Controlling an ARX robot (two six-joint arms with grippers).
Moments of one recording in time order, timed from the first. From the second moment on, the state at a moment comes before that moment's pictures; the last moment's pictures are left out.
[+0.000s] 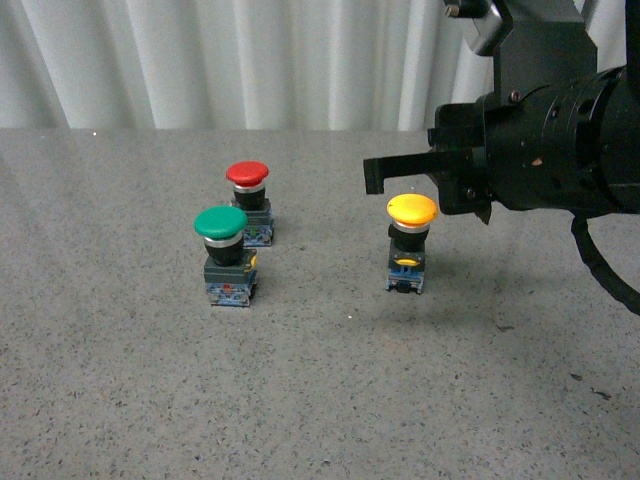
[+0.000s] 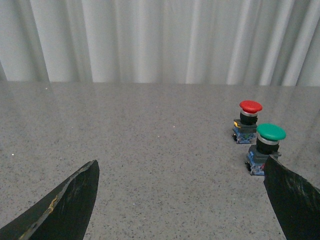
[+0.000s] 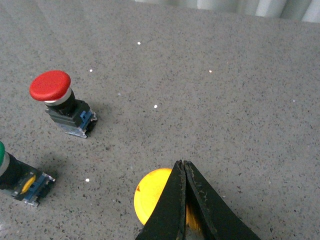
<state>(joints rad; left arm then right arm) 0.00 0.01 0.01 0.00 0.00 0.00 0.44 1.70 0.89 0.40 0.04 0.09</state>
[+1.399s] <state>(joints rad) 0.00 0.01 0.01 0.00 0.00 0.00 0.47 1.71 0.87 0.43 -0.01 0.10</state>
